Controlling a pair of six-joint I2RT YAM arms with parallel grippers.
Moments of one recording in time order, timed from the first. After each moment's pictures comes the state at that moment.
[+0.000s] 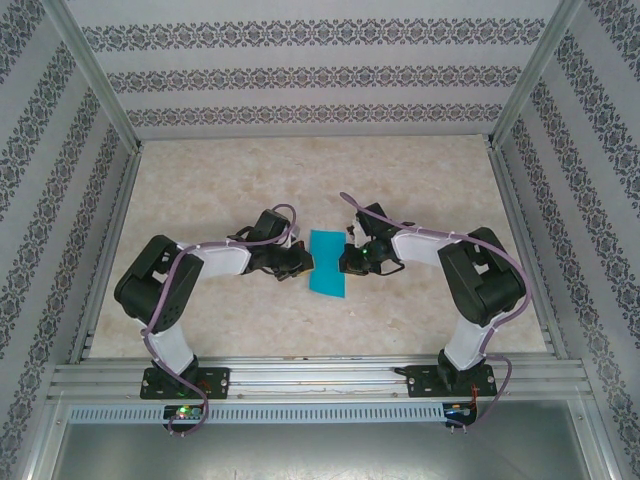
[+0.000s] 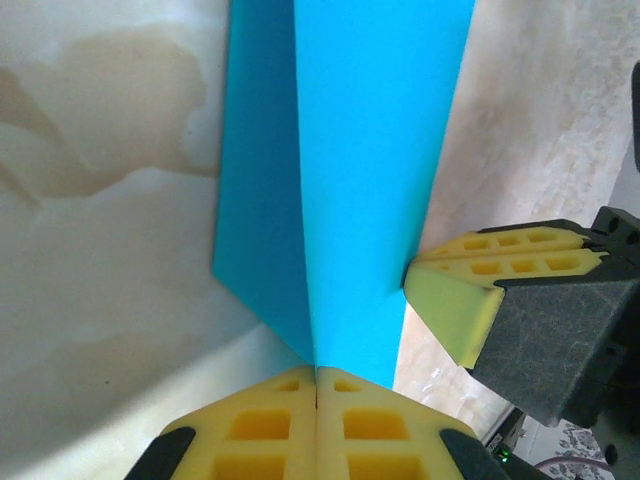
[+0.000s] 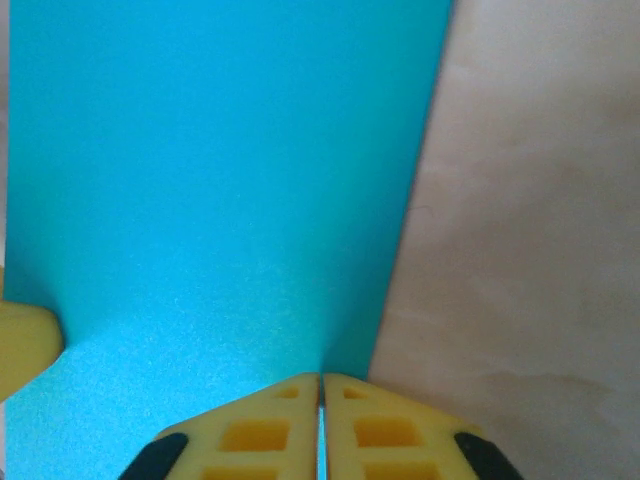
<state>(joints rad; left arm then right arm) -0.52 1.76 0.87 -0.04 0.55 -0.90 0.47 1.76 0.92 -0.35 -0.46 0.53</state>
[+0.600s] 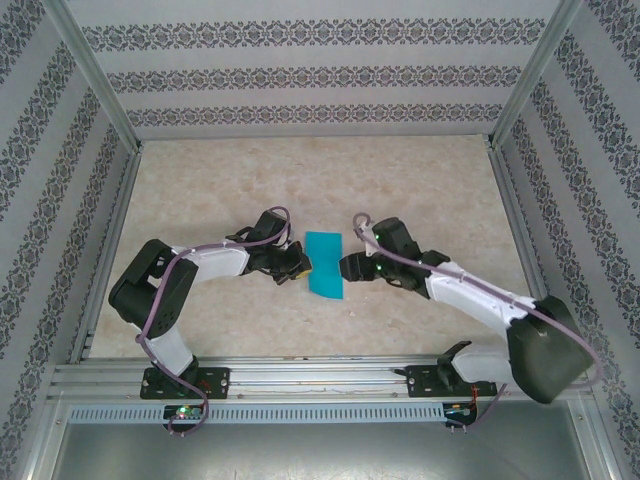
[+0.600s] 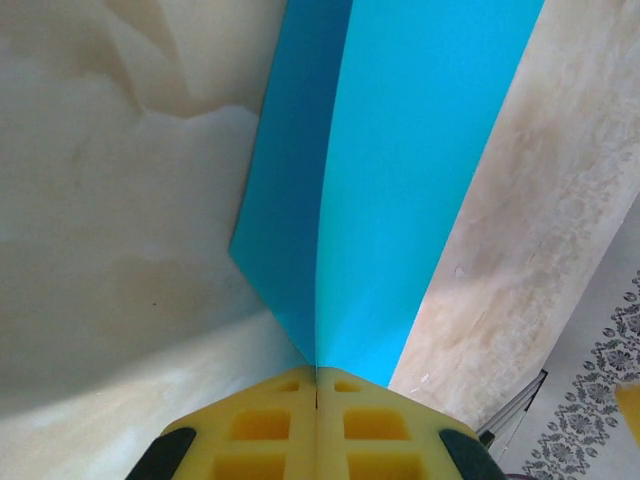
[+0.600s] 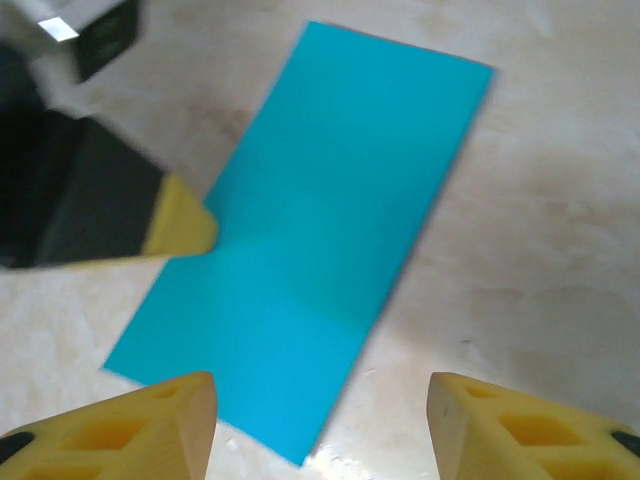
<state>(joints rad) -0.53 1.72 0.87 -0.12 0.50 -1.07 0.61 1.24 0.67 -0.24 -0.22 0.33</state>
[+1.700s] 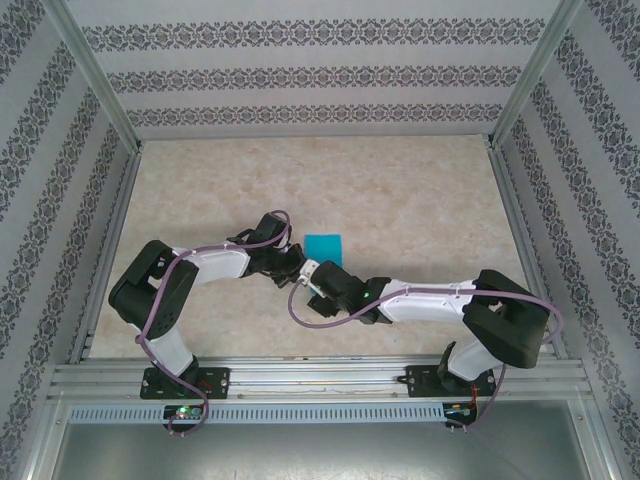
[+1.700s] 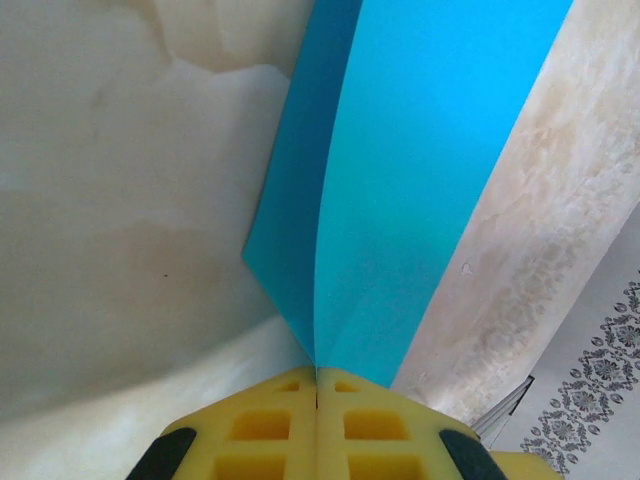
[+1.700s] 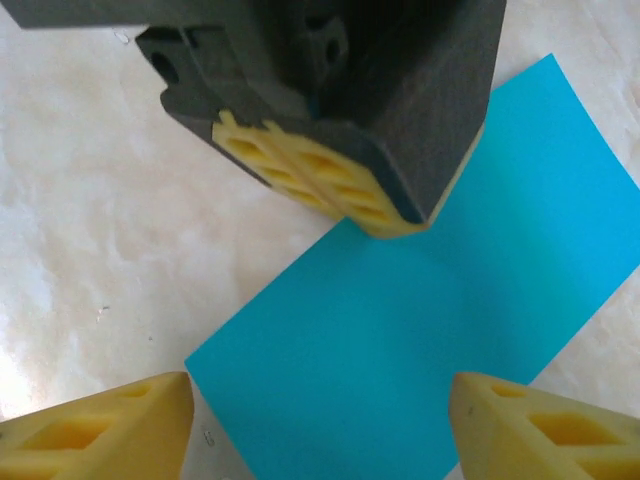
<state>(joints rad) -0.54 1.71 0.85 -0.11 0.50 -1.14 1.04 1.52 0.72 -0.12 0.25 -0.05</state>
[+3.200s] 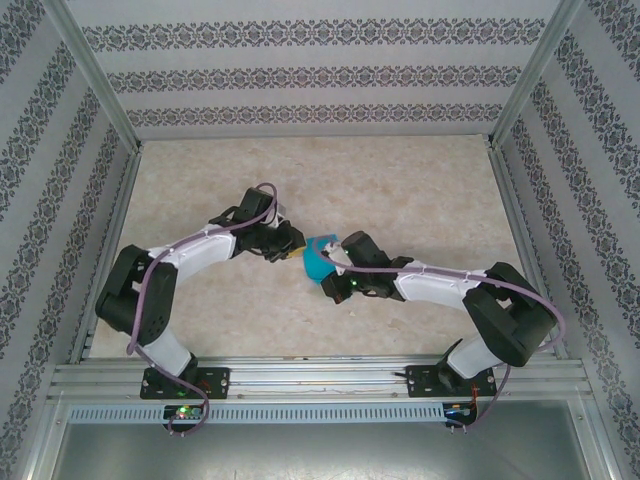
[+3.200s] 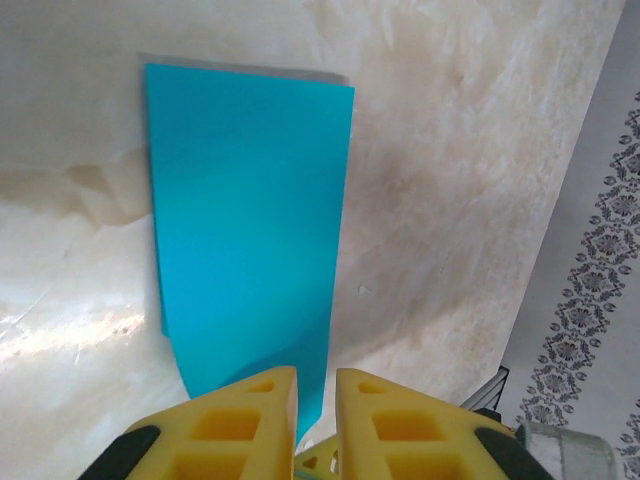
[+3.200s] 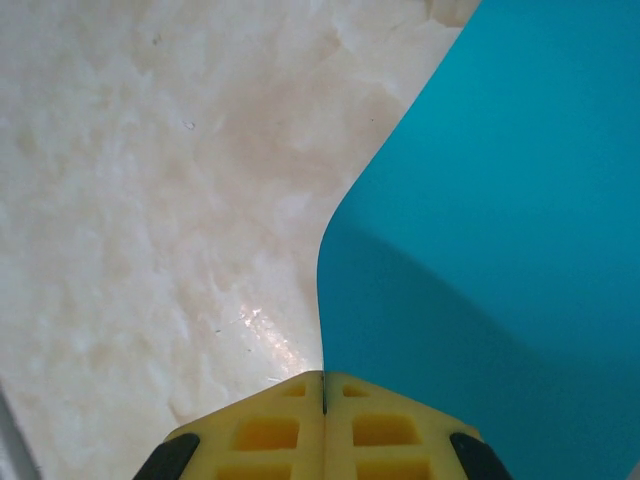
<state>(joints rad) -0.43 1.67 1.01 -0.27 0.55 -0.93 0.72 1.51 0.68 -0.06 -0.40 0.27</state>
